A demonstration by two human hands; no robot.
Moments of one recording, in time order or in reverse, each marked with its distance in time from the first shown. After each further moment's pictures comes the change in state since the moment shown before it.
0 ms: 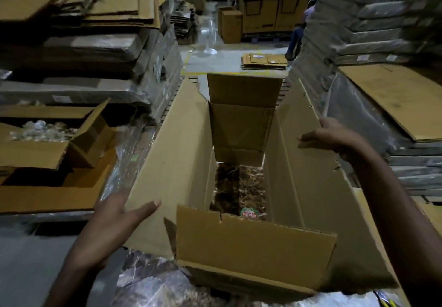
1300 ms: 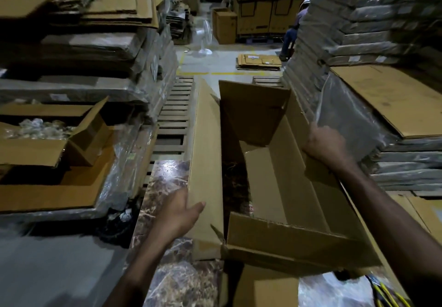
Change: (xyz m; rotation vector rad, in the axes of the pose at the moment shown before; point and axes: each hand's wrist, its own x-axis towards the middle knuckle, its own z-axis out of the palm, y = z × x) left_hand 0.025 -0.026 0.086 0.128 -0.152 0.090; right_hand 0.009 0.047 0.036 -0.798 0.369 -0.098
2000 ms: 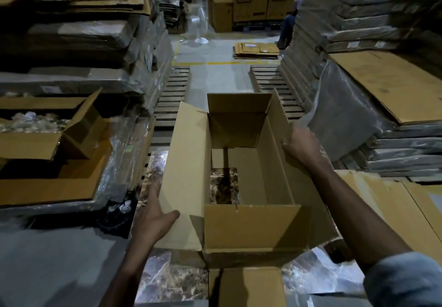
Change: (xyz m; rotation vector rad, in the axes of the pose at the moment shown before) left_hand 0.005 -0.084 0.003 -0.015 0.118 -0.152; right_hand 0.008 0.000 0.083 0.236 0.029 -0.039
